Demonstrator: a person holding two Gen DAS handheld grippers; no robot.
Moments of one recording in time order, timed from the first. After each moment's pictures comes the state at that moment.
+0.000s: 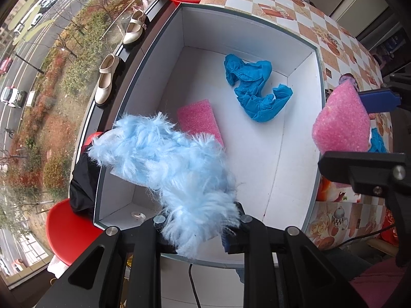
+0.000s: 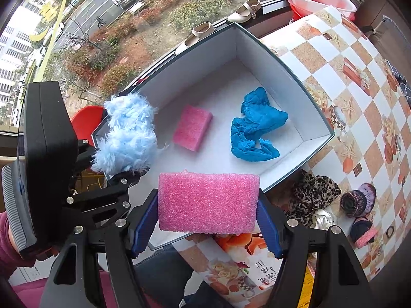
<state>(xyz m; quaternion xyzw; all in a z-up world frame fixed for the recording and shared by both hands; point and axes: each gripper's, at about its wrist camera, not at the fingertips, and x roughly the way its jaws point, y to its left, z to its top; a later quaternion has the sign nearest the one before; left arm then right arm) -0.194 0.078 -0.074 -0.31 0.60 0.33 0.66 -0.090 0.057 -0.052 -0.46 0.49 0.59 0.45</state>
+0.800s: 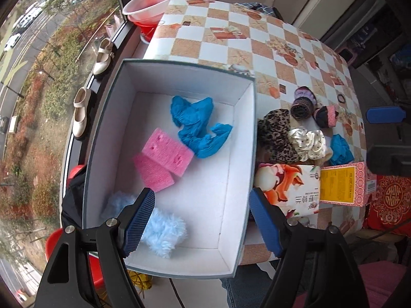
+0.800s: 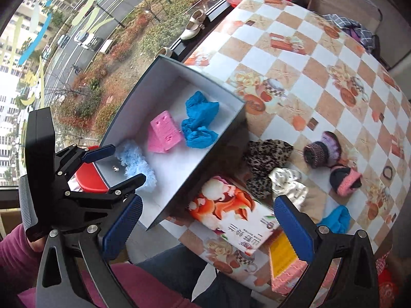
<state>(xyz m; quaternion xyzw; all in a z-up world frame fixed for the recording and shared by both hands) -0.122 0.070 -0.020 -0.28 0.58 0.26 0.72 0.024 0.005 0.012 -0.34 0.56 0.53 0.53</state>
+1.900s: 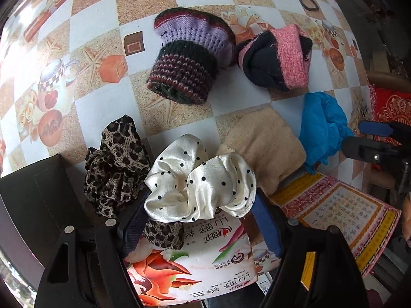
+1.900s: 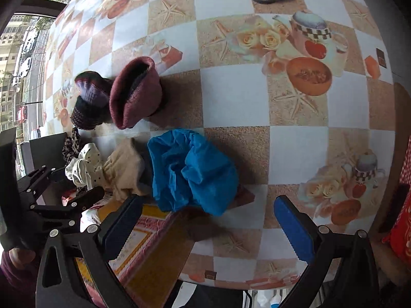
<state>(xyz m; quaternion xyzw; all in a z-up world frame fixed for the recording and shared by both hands) 0.118 -0.011 -0.159 -0.20 0.75 0.08 0.63 0.262 -0.163 -0.166 -0.17 0.74 0.31 0.57</state>
